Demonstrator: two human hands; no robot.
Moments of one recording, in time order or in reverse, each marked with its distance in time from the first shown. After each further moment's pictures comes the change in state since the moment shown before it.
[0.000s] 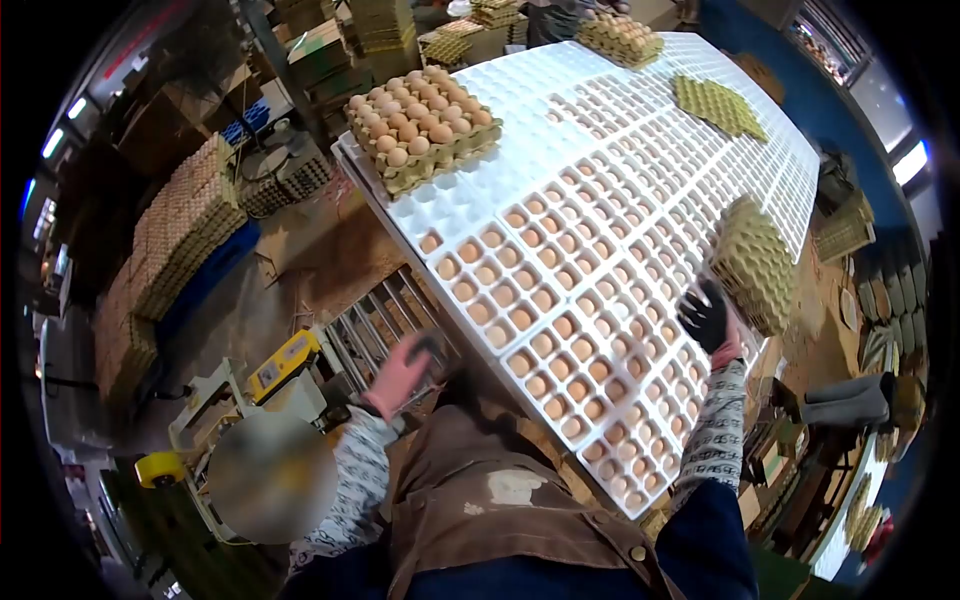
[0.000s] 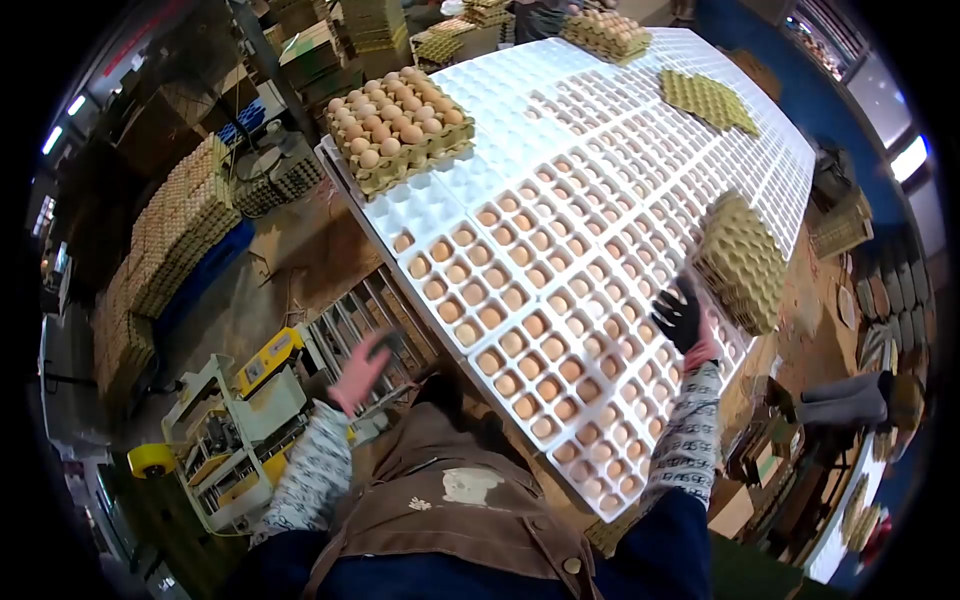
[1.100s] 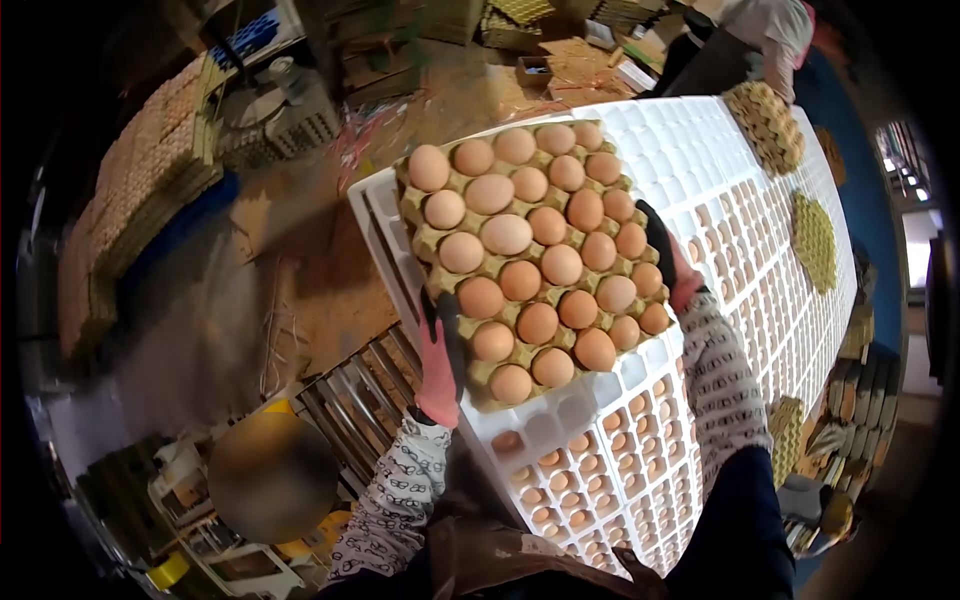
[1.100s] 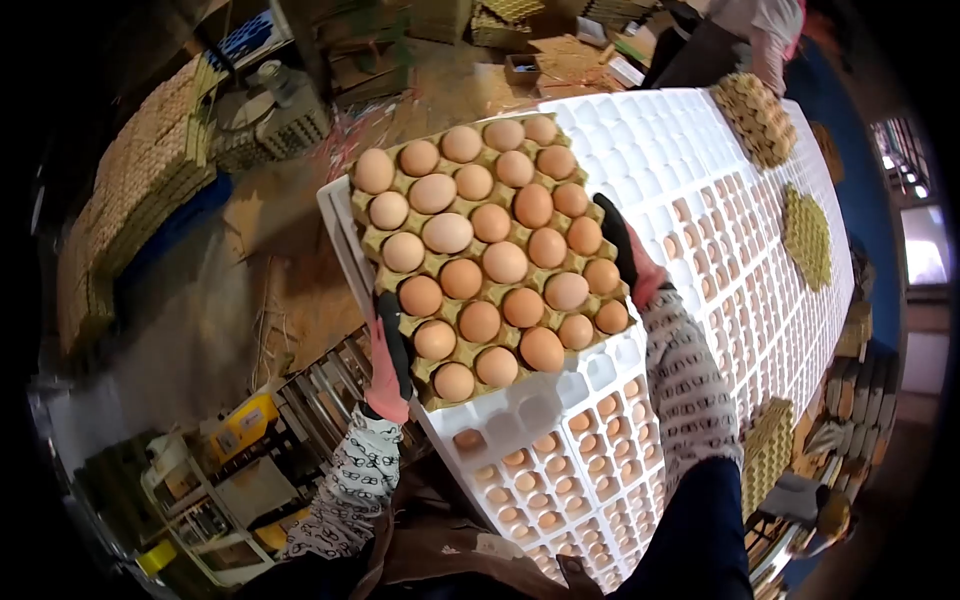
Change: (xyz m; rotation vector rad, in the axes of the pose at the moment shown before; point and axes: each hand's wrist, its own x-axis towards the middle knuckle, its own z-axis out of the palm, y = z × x) left_hand 0.388 -0.011 -0.137 -0.831 0.416 -0.079; right_hand 0.399 -0.017 0.548 -0.837 -0.508 0.081
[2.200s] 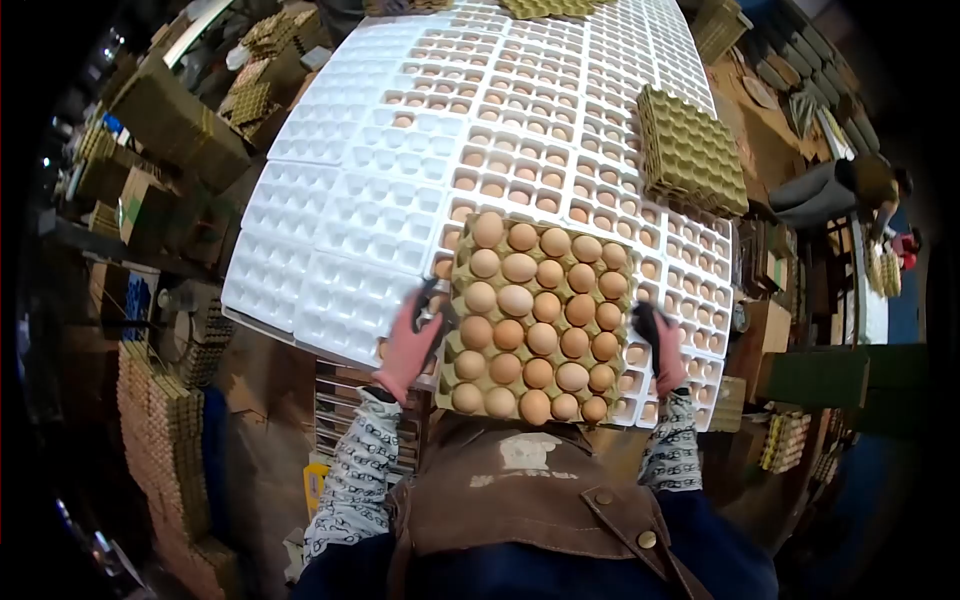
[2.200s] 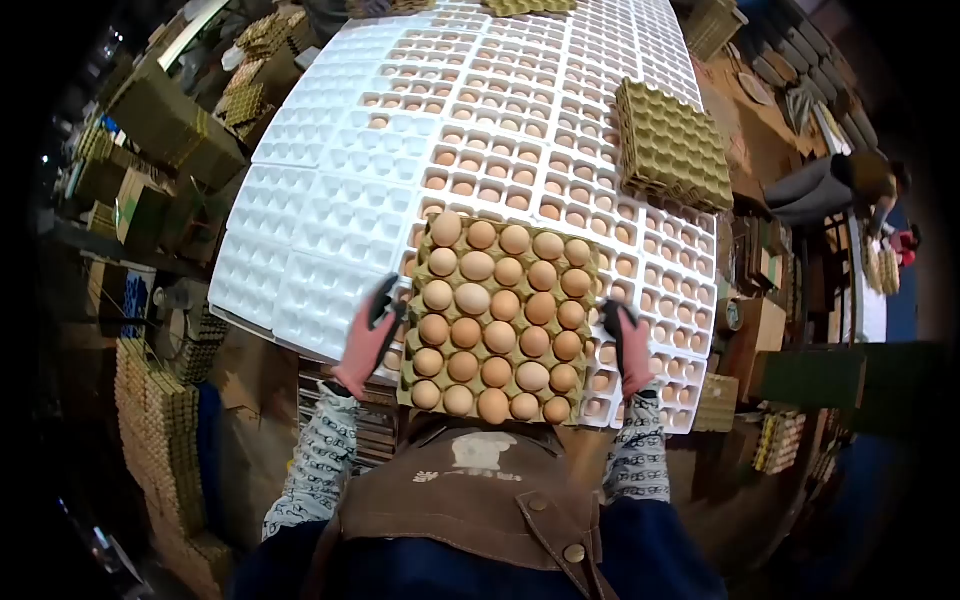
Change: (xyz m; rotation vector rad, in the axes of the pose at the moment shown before) left_hand -0.190 -0.018 0.120 0.730 -0.967 0.043; right_hand -0.534 0.347 0.095 0.580 1.266 0.033
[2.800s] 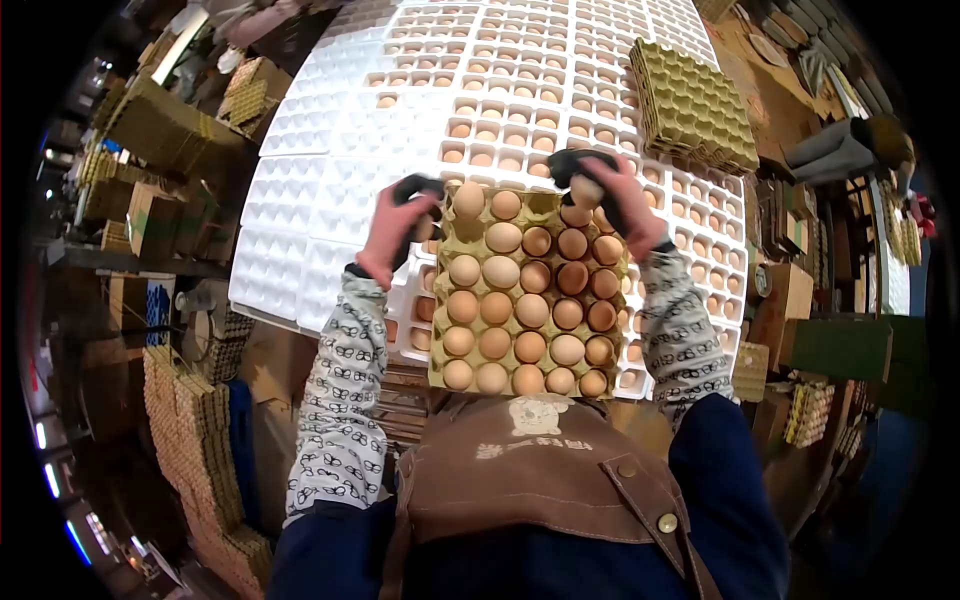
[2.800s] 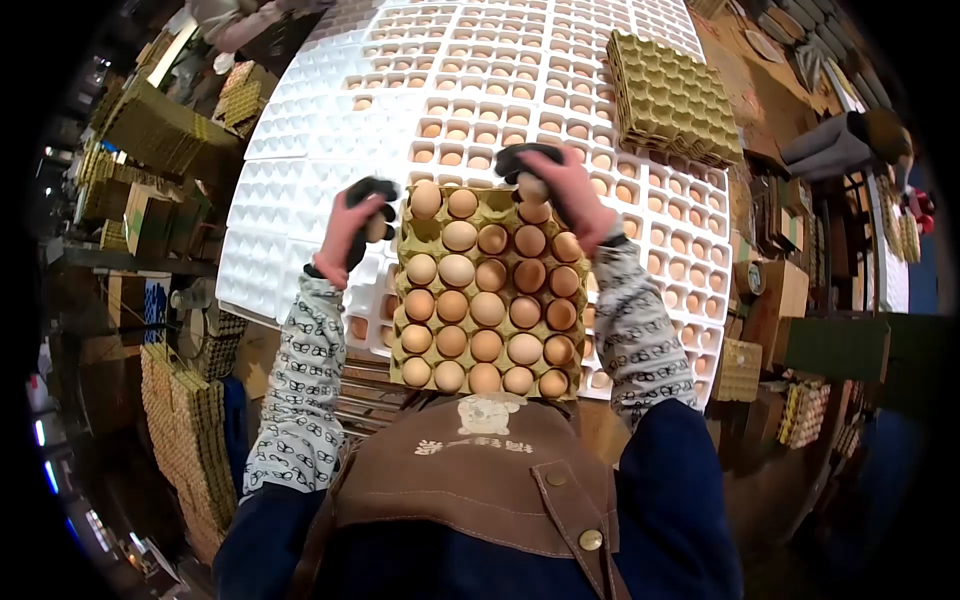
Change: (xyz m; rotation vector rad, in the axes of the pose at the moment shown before) left_hand 0.114 0.071 -0.004 -0.322 -0.277 -0.119; right_hand 0.065 -0.156 0.113 -0.293 -0.521 -0.504
